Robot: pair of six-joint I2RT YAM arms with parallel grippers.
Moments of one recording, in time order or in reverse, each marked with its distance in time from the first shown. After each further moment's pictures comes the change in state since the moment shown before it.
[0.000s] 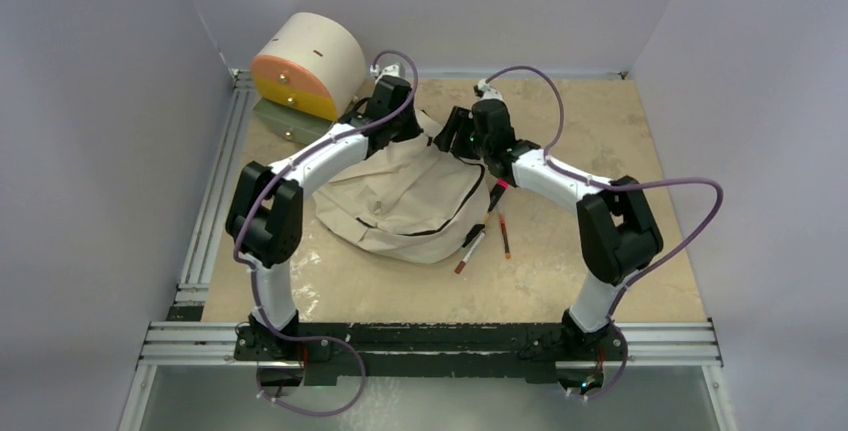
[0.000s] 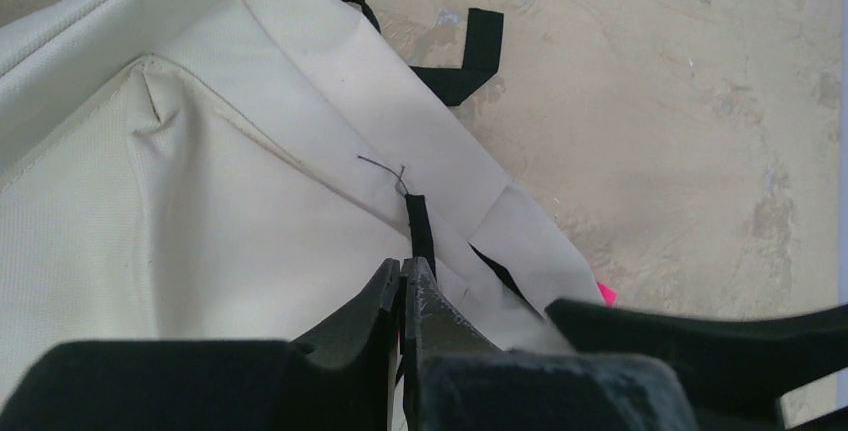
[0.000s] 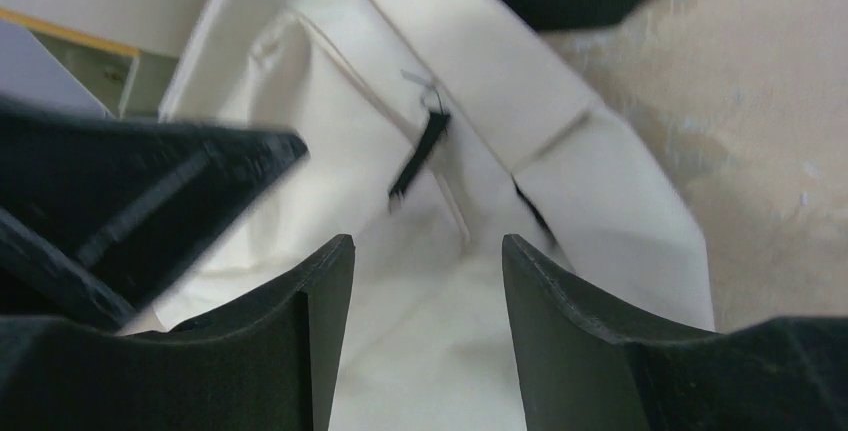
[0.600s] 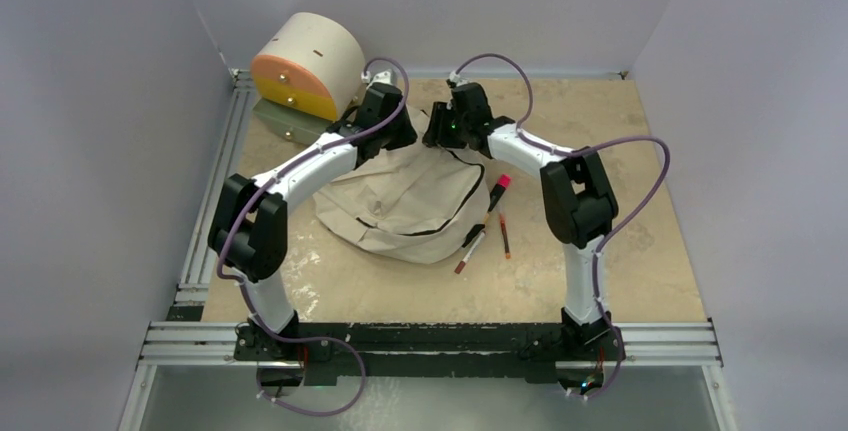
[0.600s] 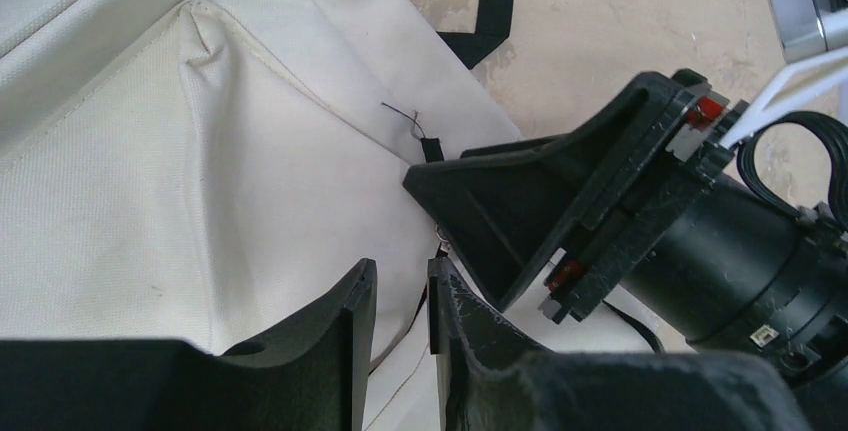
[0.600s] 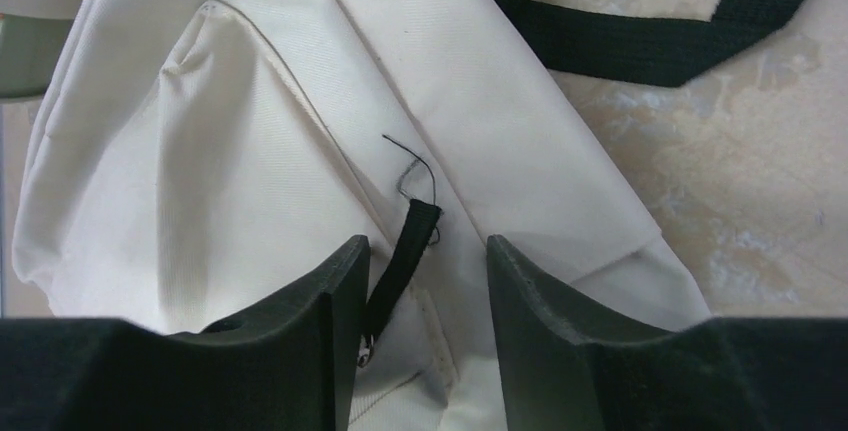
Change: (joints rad) left arm 0.000 -0.124 -0.129 -0.002 0.003 0.000; right arm -0.019 0.335 0.388 -0.188 -0.112 -0.140
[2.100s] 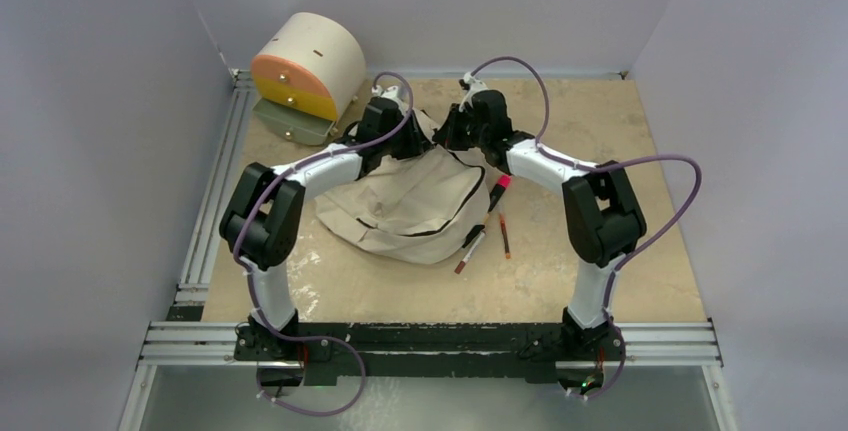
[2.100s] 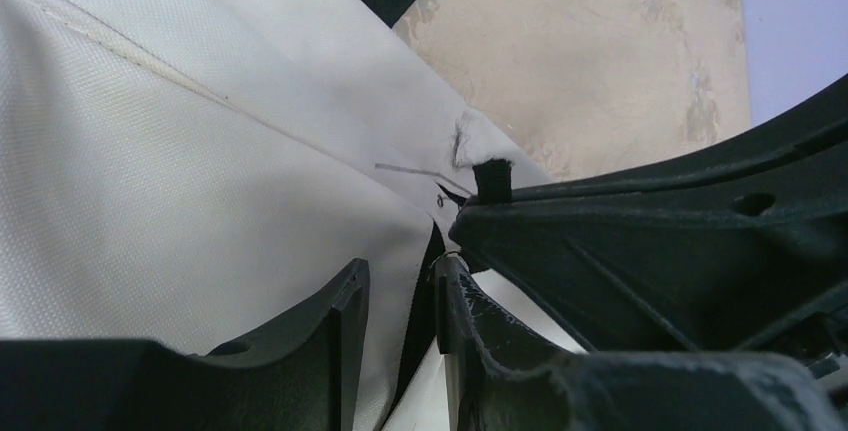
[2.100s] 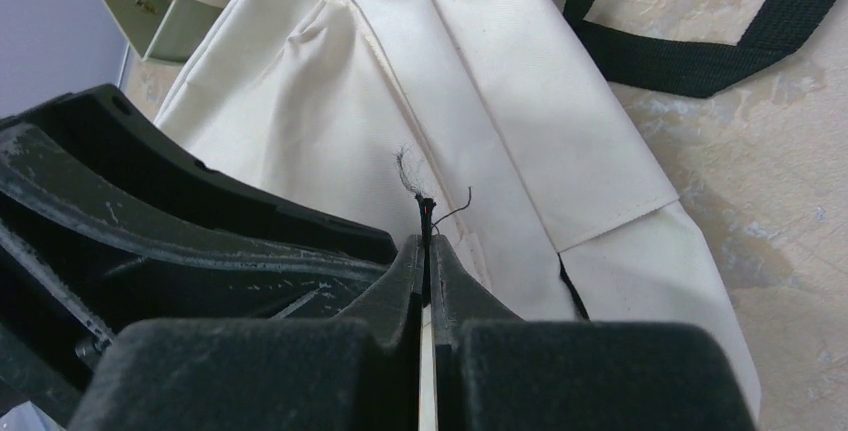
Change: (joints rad) left arm 0.028 0.089 -0.135 0.306 0.258 0.001; right arm -0.032 -0.178 -0.234 0.241 -0.111 -0.014
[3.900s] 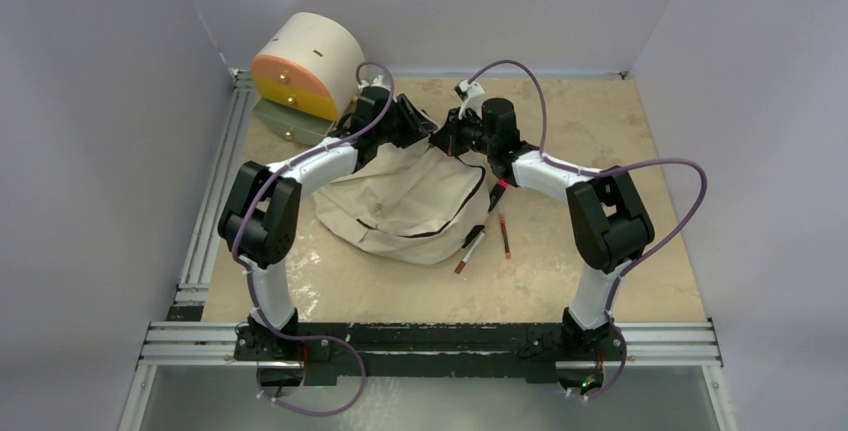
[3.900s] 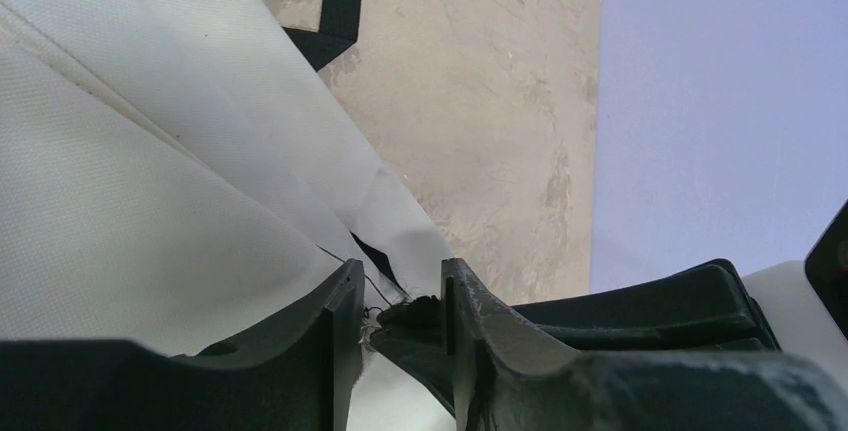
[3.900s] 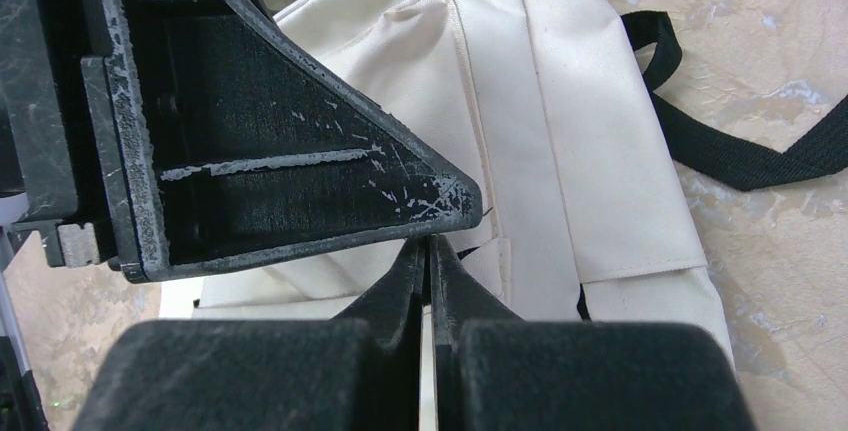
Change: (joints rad) left arm 0.039 0.006 0.045 0.056 0.047 -0.317; right arm -0.006 -0.053 -0.144 0.245 -0.185 -0.188
